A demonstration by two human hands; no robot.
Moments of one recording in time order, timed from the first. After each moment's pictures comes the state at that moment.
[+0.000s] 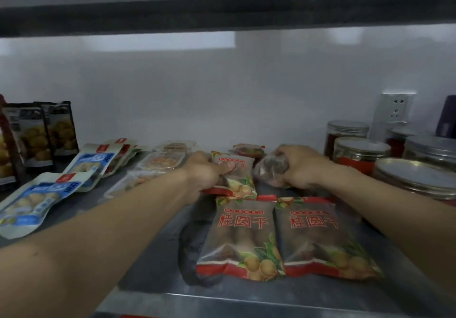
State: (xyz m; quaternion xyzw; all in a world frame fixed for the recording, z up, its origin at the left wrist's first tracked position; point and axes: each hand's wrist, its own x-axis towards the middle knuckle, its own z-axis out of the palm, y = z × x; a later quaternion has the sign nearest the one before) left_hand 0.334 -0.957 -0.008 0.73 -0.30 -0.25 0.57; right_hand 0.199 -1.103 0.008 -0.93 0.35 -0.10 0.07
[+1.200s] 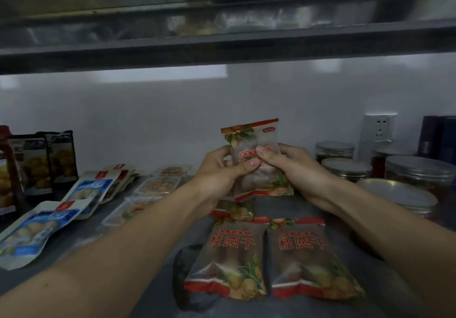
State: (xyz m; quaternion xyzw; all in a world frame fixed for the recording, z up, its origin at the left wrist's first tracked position) left_hand 0.296 -0.966 0.025 0.55 -0.44 -0.25 0.66; right_hand 0.175 -1.079 0.028 -0.76 0.11 -0.31 0.56
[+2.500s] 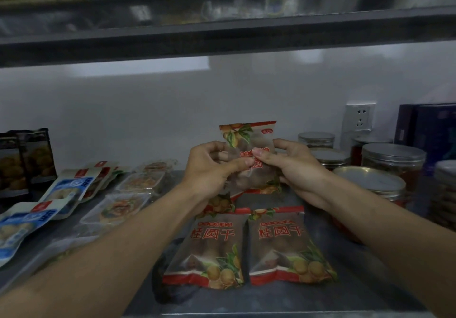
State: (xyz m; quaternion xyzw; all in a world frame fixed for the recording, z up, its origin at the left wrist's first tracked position) left_hand 0.283 -0.981 0.014 0.60 -0.45 -0.12 0.65; right_hand 0.156 -1.093 0.016 -0.68 0.15 -0.35 0.62
